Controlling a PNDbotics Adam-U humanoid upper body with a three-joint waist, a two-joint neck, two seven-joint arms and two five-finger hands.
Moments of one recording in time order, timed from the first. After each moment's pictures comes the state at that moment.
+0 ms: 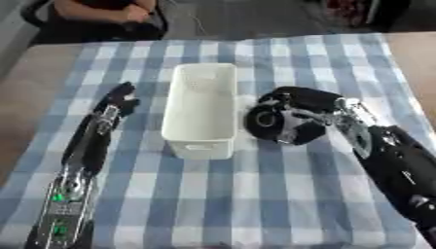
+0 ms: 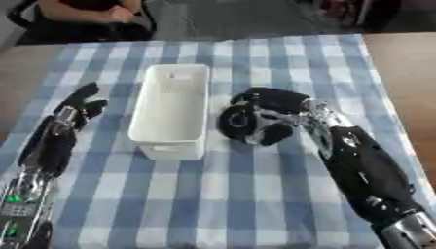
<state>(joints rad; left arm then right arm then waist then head) -0.14 0.09 0.07 -1.66 -0.17 -0.13 -0.19 -0.81 -0.30 0.29 -0.89 1.07 -0.66 0.24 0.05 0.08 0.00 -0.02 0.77</state>
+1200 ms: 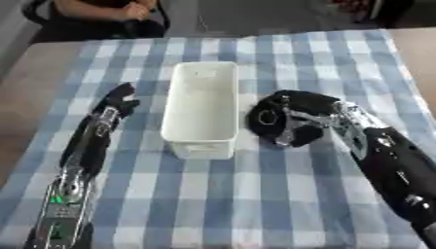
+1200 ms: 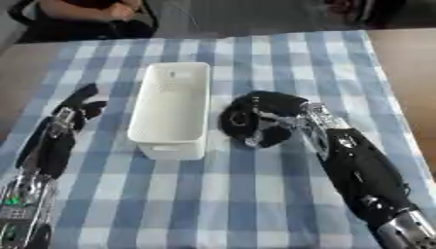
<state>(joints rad) -0.16 0.08 0.06 -1.66 -0.17 -0.13 -0.20 -0.82 -0.29 0.27 -0.83 1.10 -0.65 0.22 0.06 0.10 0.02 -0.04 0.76</state>
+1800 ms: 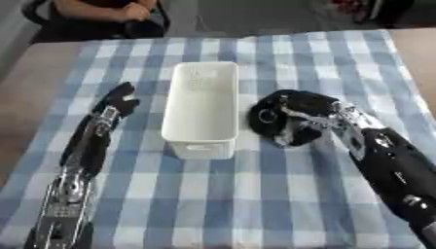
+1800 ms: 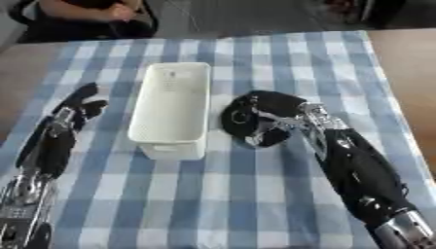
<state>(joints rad) -0.16 0.08 0.06 -1.66 -0.17 -0.13 -0.20 -0.81 -0.29 0.27 -0.83 1.14 -0.64 0.16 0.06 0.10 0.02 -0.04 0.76</state>
